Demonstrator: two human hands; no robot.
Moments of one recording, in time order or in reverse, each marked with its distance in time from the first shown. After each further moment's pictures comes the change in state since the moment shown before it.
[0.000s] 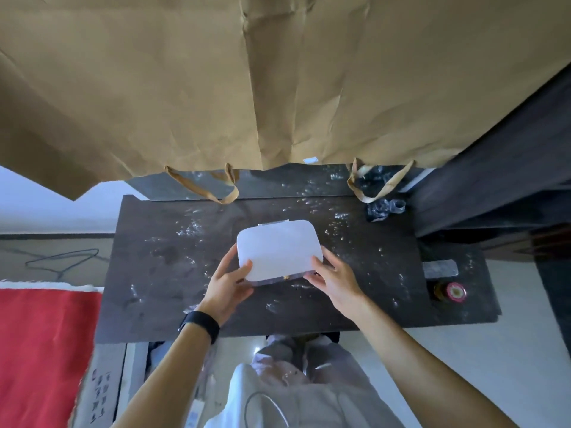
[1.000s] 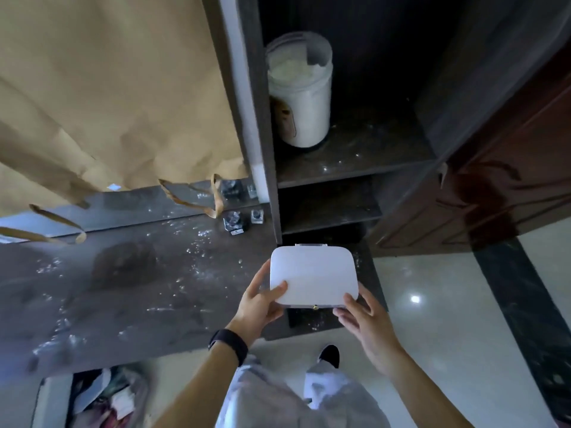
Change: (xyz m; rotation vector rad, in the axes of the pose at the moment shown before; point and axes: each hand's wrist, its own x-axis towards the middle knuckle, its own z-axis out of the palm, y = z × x) left_hand 0.002 -0.135 0.394 0.190 -0.048 -0.057; right_hand -0.096 -0.015 -0.399 0.228 0.193 -0.076
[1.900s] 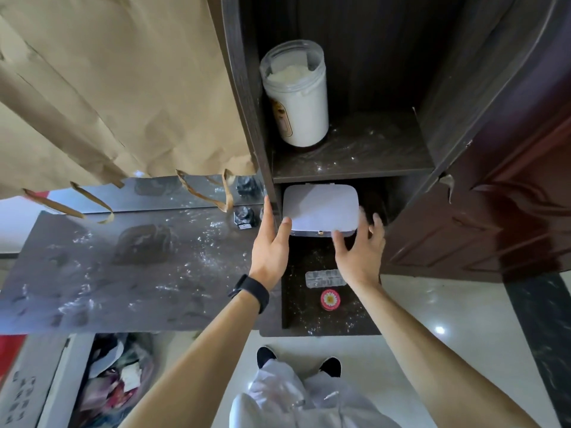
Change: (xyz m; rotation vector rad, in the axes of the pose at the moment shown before) left_hand -0.006 0.077 0.083 0.376 0.334 0.522; right_hand 0.094 -0.074 0.029 -1.058 0.276 -0.722
